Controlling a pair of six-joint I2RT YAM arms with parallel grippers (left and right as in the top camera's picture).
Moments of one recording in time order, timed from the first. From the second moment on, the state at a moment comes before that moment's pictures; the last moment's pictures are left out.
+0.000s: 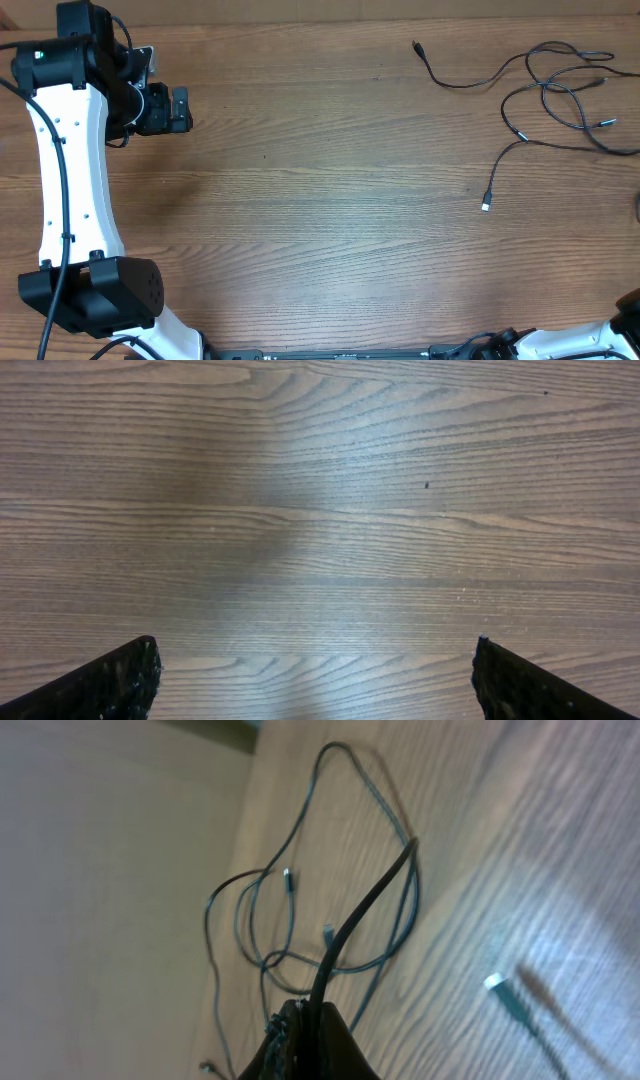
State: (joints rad) left arm 0.16 1.84 2.01 -1.50 0.14 0.06; right arm -1.10 1.84 1.51 -0.53 -0.67 0.50
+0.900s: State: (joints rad) left arm 0.16 1.84 2.01 -1.50 0.14 0.06; right arm -1.11 1.84 1.51 -0.61 -0.19 0.46
